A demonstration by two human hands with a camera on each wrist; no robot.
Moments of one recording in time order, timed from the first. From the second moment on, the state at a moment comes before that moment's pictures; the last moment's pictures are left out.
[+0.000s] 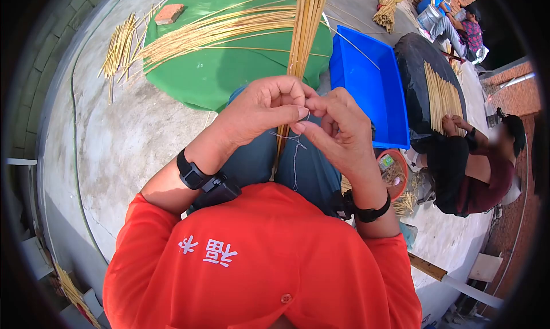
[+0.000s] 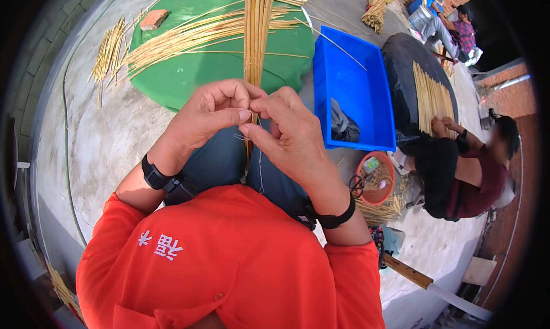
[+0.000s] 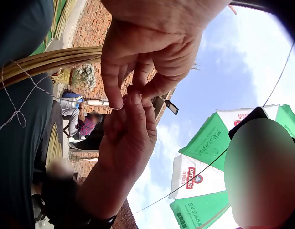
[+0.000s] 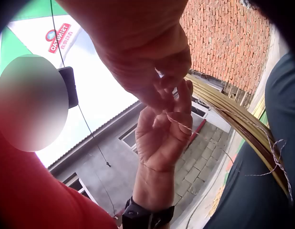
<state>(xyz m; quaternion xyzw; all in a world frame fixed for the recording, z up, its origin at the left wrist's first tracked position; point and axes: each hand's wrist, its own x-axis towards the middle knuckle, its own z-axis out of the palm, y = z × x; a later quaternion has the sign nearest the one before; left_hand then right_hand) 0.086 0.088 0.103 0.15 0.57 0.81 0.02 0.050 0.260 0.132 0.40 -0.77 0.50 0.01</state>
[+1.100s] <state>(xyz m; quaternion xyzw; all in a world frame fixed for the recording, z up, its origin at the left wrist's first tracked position) 0.110 0.077 0.097 0.03 0.76 0.64 -0.07 0.045 0.256 0.101 0.44 -0.76 0.47 0.04</state>
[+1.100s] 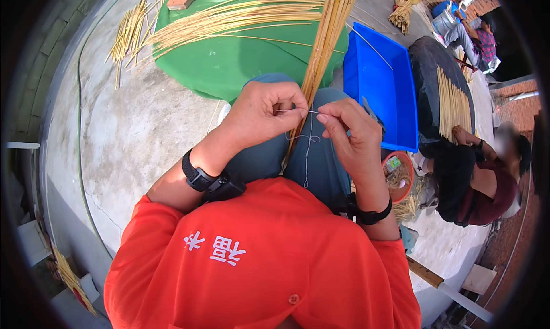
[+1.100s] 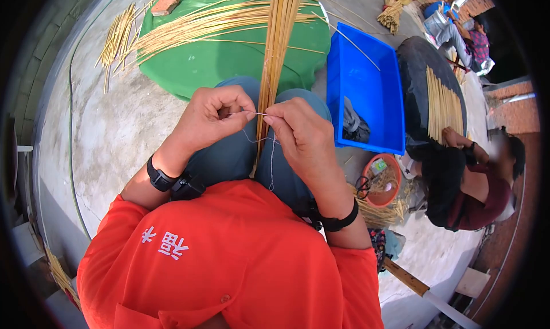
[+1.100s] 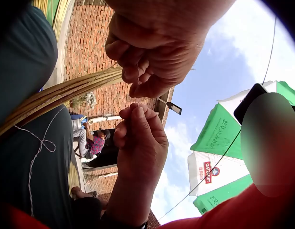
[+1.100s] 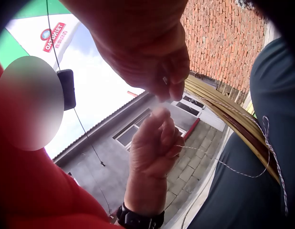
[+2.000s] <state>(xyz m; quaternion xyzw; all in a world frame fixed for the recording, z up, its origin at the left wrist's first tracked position) 0.101 0.073 0.089 0.23 0.83 0.47 -0.19 0.043 0.268 0.089 0.39 -0.71 0.54 -0.22</state>
